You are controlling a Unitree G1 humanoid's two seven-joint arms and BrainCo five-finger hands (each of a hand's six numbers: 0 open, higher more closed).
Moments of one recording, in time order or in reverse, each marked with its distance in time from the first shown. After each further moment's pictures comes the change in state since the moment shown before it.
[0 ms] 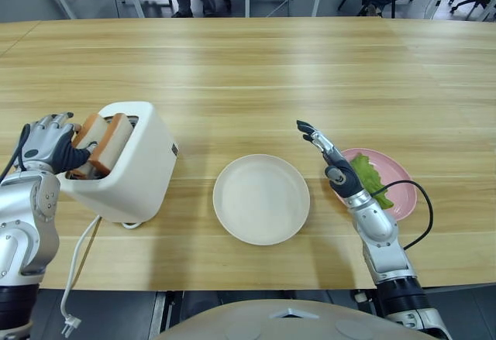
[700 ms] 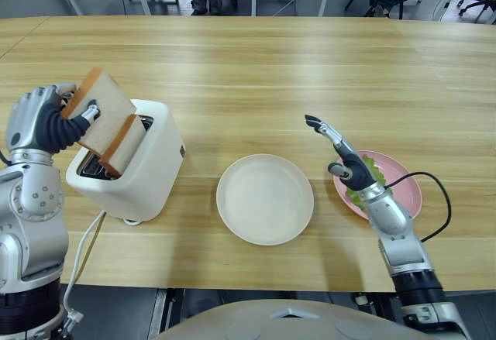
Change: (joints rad) left arm -0.088 -0.201 0.173 -0.180 -0.266 -0.086 0.182; right arm -0.060 -0.176 -0.080 -0.010 -0.267 -0.010 -0.114
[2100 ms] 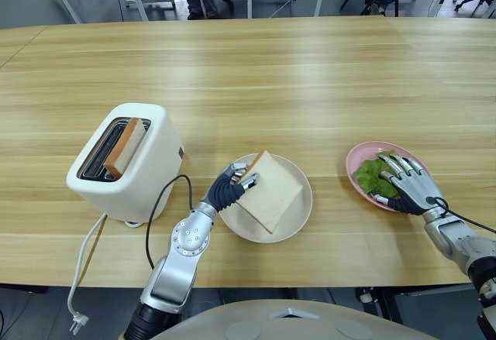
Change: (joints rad) left arm 0.116 -0.432 -0.788 0.212 -0.252 -0.041 -0.003; right arm -0.160 -0.419 0.386 0.817 -0.679 0.290 -0.904
